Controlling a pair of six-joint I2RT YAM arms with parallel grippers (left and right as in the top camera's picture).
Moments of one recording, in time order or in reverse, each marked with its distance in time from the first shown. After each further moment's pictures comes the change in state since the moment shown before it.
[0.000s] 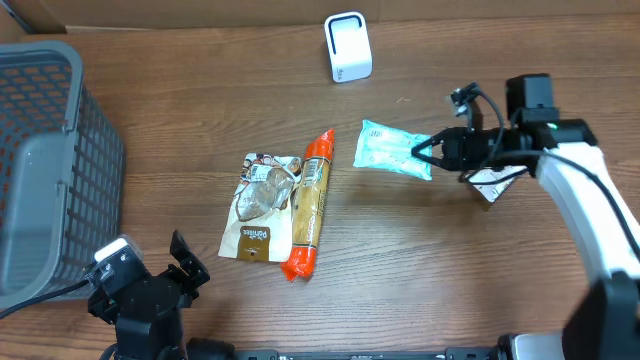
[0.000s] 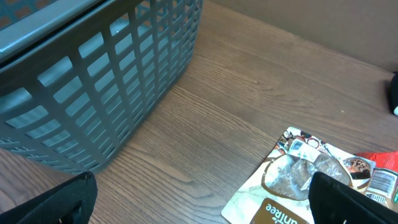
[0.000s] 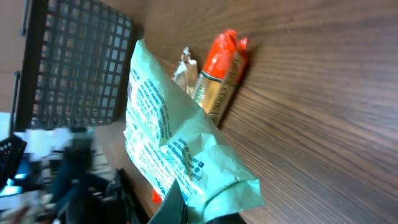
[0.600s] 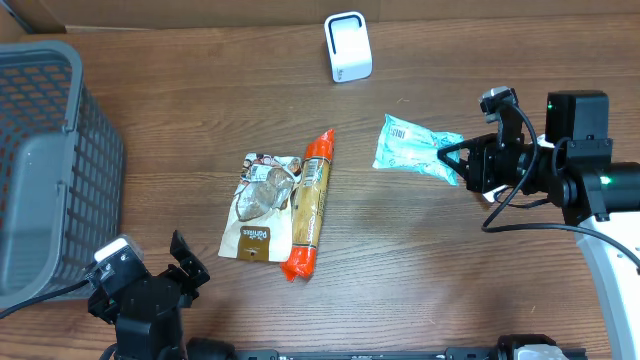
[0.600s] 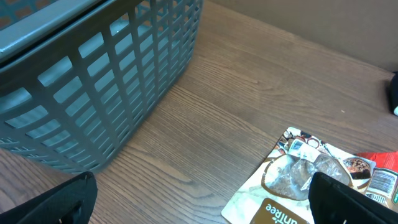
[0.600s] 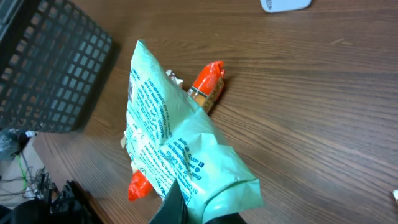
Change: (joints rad) left arm 0.000 0.000 0.000 0.000 0.000 0.000; right arm 0.000 -0.320 0.000 -0.095 0.208 -0.027
